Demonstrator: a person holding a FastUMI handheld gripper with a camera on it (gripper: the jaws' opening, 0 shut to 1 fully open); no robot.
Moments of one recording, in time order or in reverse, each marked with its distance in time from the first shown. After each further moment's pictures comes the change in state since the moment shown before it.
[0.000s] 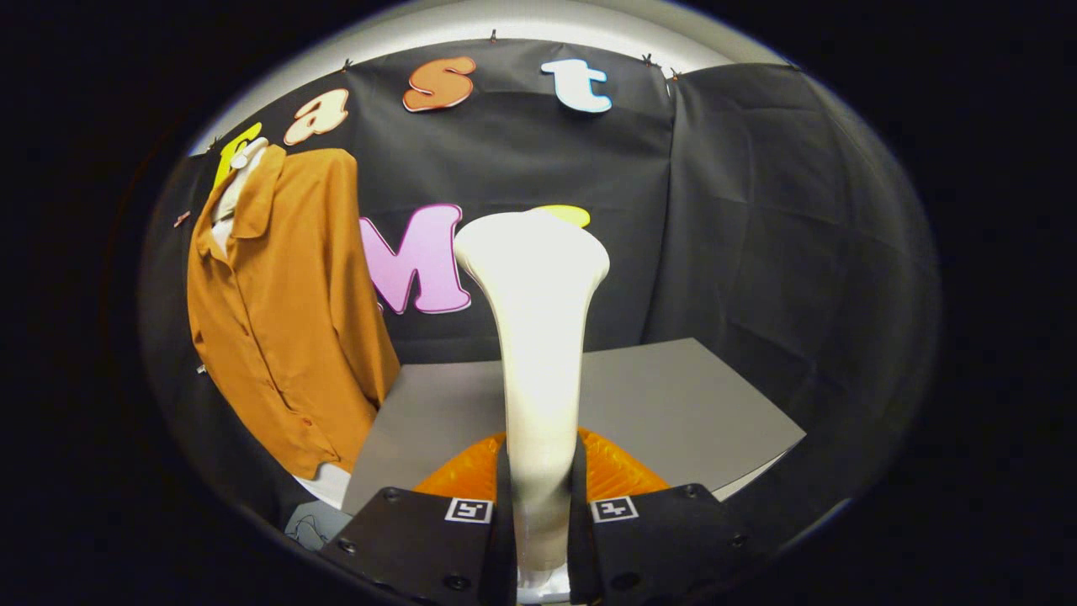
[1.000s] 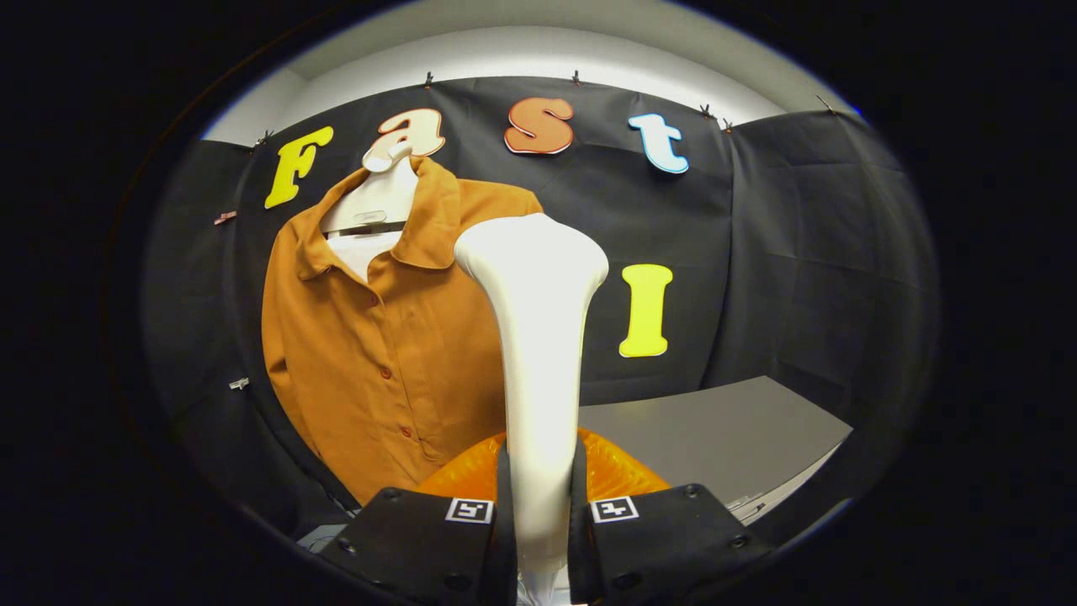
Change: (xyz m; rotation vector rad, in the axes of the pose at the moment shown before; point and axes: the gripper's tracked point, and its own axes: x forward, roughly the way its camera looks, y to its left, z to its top) arm -0.037 0.210 0.019 -0.038 -0.160 0.084
